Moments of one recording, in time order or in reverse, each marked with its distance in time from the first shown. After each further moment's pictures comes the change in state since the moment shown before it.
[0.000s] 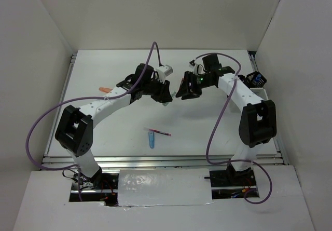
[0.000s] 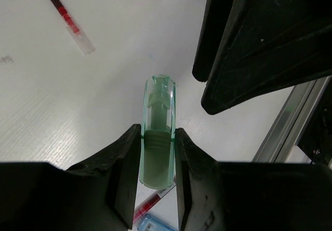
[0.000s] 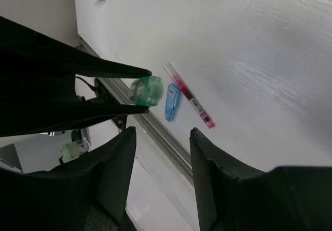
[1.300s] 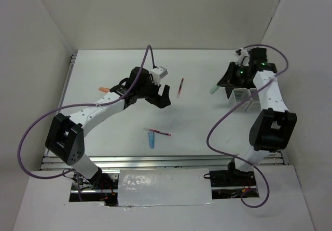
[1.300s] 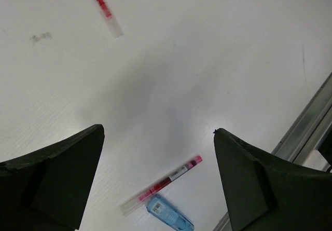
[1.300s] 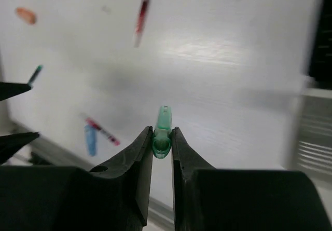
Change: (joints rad) left arm -0.012 -0.124 -0.098 -0.018 -0.127 0.005; right arm -0.399 -0.066 0.080 -0.149 0.116 -0.244
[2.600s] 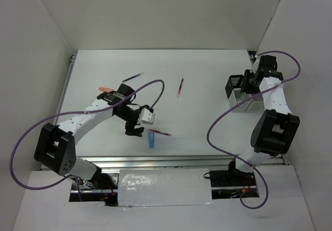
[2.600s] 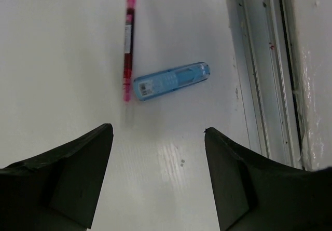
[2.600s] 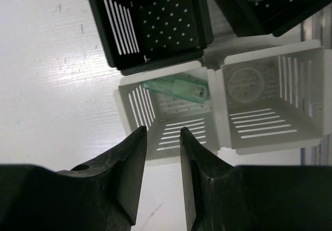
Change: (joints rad) left arm 0.128 -0.144 -0.202 -0.571 0.370 1.238; right arm -0.157 -0.060 -0.134 0.134 0.520 -0.154
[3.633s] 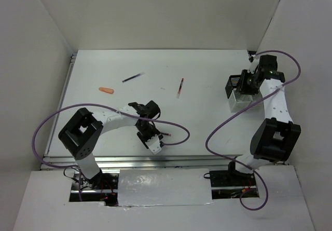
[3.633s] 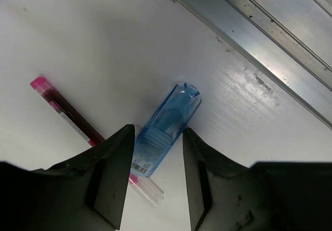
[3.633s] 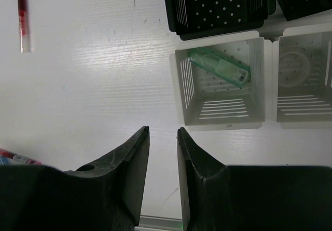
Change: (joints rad) left arm -0.297 0.268 -0.002 0.039 -0.263 0.620; right arm 0.030 -0.085 0.007 -0.117 -0.122 0.014
